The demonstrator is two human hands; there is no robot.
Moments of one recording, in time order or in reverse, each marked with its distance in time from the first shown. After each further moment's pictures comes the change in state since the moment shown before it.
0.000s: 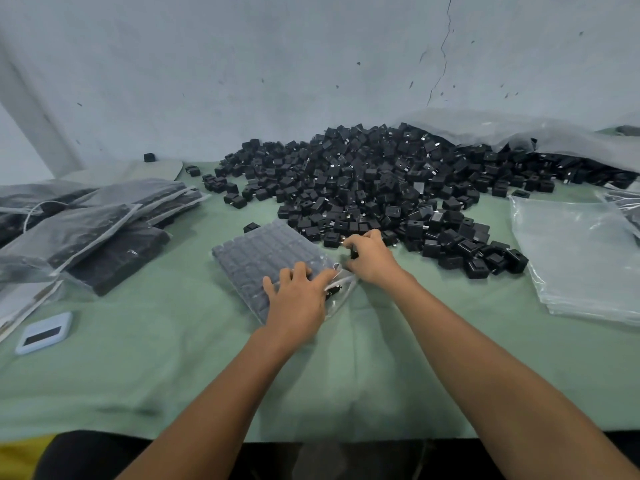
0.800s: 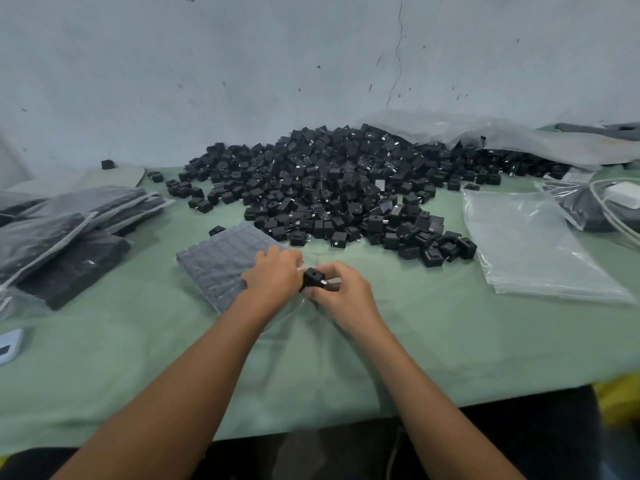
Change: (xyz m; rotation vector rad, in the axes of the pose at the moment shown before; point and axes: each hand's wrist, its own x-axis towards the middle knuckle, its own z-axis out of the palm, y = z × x) left_hand 0.032 0.032 -0.035 -0.100 -0.176 -0.116; right_hand -0.114 -0.009 0.016 0.659 0.223 0.060
